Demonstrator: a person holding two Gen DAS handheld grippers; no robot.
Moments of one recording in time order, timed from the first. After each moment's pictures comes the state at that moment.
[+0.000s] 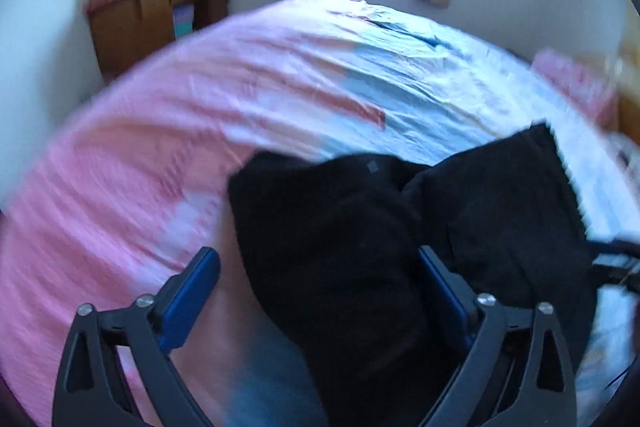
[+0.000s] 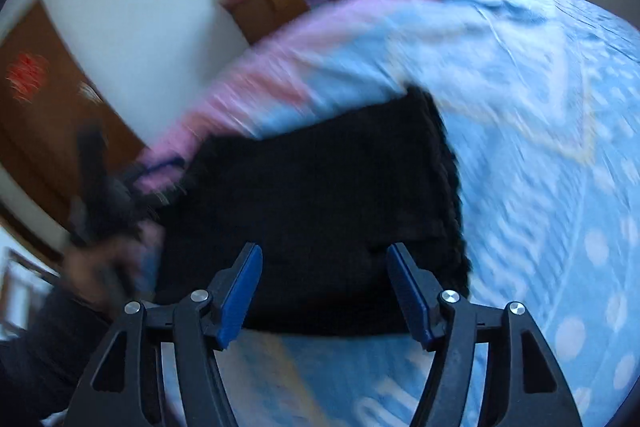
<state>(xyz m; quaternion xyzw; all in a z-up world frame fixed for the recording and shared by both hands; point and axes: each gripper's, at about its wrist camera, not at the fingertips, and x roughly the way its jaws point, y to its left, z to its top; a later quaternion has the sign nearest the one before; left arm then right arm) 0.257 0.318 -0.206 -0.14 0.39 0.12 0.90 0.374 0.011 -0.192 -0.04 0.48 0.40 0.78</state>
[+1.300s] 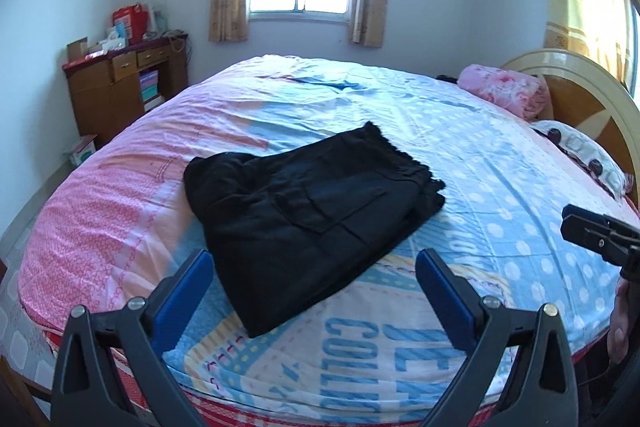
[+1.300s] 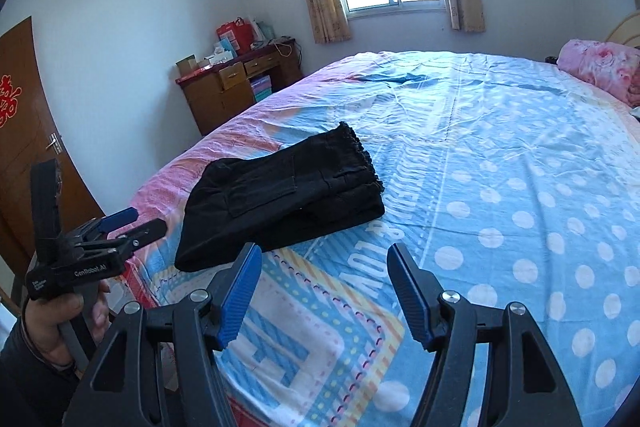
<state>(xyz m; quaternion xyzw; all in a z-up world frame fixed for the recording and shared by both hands) 0.108 0.171 -0.125 -0.06 0.30 0.06 0.95 0.182 -0.101 -0.113 0.01 0.31 0.31 0.90</state>
